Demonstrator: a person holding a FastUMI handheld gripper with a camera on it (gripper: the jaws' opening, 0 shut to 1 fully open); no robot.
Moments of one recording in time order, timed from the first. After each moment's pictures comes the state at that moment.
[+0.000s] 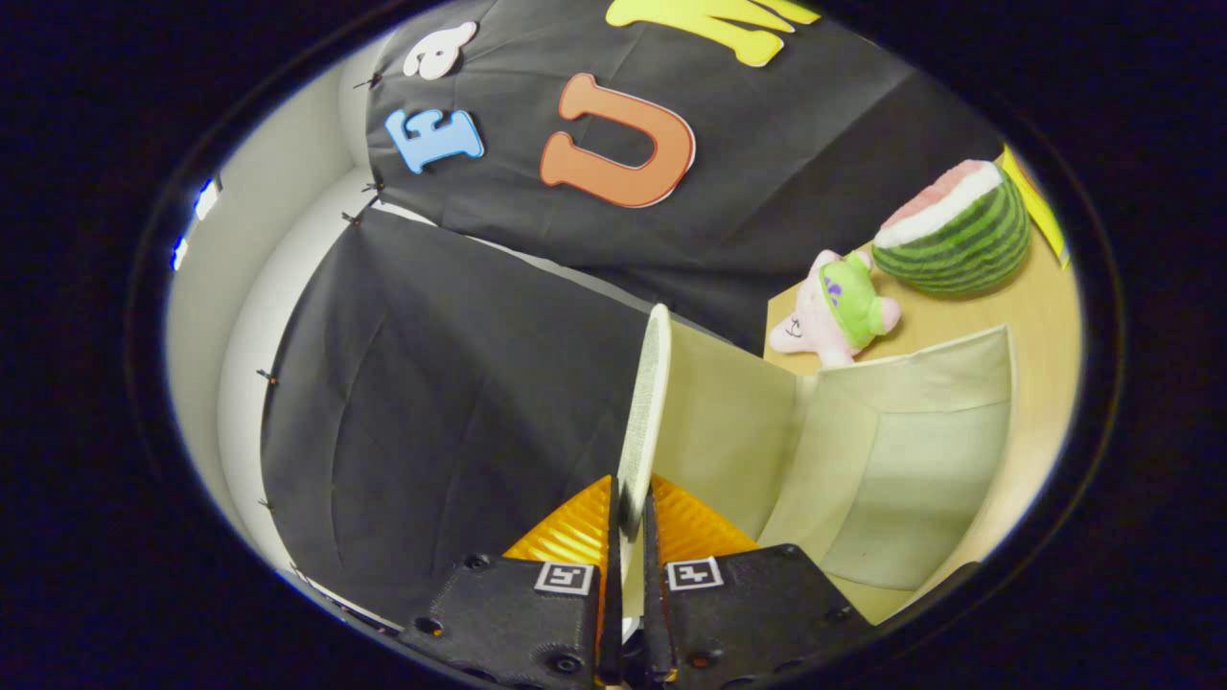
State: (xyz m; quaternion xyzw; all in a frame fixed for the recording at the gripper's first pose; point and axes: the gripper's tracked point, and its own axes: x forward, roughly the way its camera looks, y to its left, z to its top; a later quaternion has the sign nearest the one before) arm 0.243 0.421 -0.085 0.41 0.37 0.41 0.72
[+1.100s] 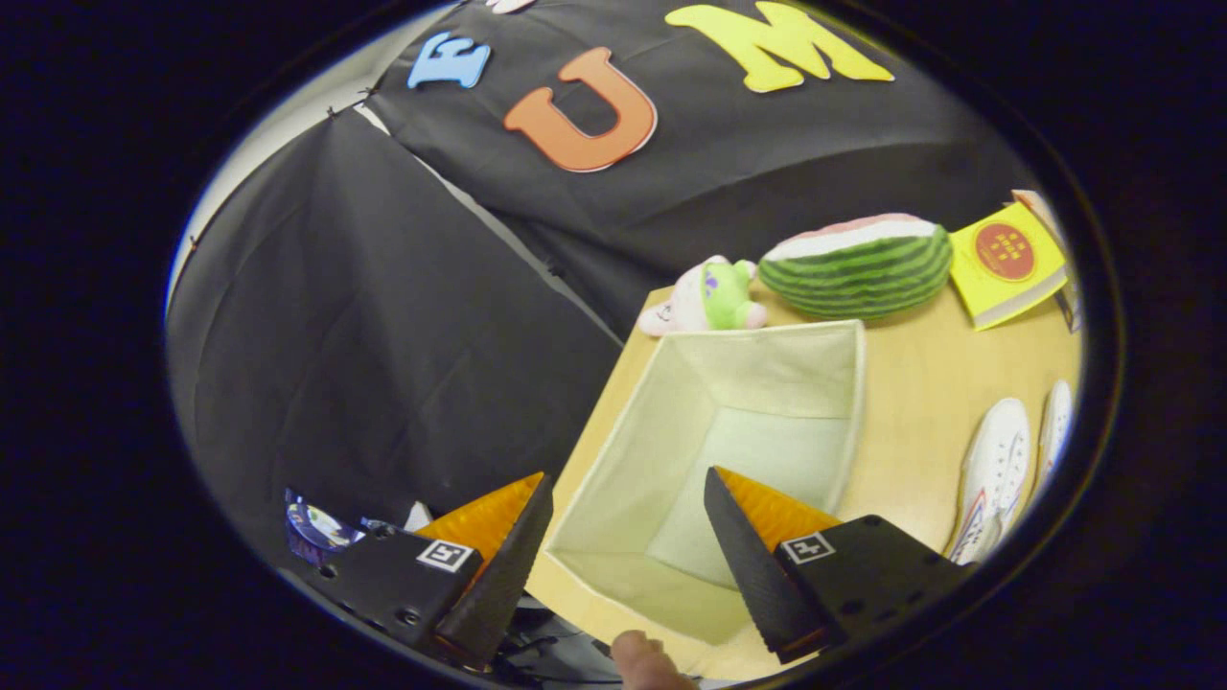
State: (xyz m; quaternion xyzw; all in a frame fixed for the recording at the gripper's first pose) arm 0.210 0.315 -0.198 0.18 0.41 0.27 0.85
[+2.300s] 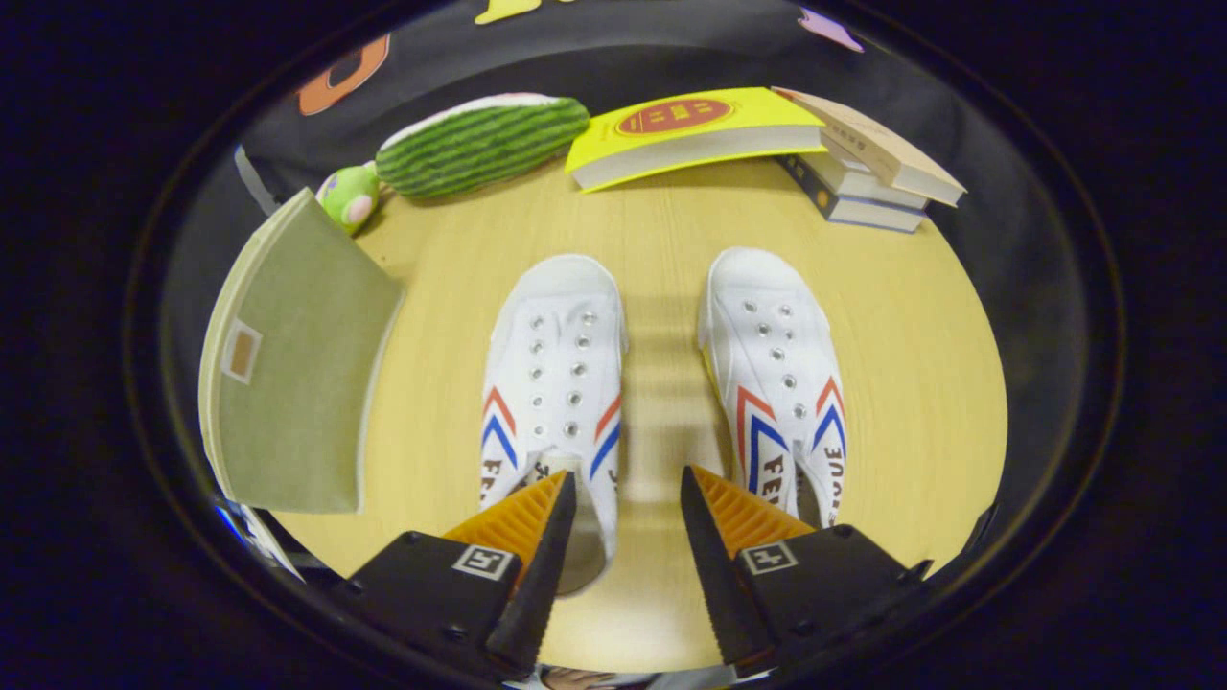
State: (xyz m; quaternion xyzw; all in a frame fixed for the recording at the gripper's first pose) arm 0.183 0.010 -0.388 0.05 0.58 0.02 0.81
